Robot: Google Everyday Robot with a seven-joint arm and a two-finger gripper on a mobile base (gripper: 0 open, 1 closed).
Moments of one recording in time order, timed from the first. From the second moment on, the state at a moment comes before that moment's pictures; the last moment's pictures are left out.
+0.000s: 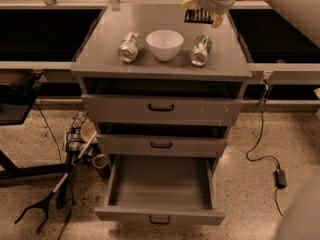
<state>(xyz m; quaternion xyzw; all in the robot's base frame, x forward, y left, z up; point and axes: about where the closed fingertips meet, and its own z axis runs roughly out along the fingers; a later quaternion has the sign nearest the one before) 0.731 -0.130 0.999 0.19 0.90 0.11 0.38</state>
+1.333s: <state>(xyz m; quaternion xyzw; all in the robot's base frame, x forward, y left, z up) 0.901 -0.055 0.948 0.32 0.83 0.17 0.42</state>
